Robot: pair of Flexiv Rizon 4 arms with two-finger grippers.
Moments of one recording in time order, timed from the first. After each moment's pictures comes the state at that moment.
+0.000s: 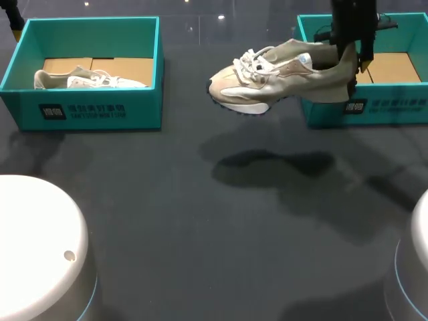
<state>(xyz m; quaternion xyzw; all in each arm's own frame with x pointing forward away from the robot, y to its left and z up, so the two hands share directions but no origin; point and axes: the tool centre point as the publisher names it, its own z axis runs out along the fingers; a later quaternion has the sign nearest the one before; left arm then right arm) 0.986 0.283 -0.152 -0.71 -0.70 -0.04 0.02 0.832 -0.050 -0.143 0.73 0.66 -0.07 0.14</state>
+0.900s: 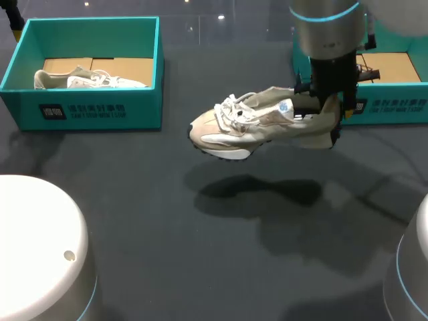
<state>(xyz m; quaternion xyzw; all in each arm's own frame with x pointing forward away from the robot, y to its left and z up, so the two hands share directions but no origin) 0.986 0.283 -0.152 -0.71 -0.70 -0.04 0.02 0.742 -0.007 -0.184 0.73 0.66 -0.07 0.15</state>
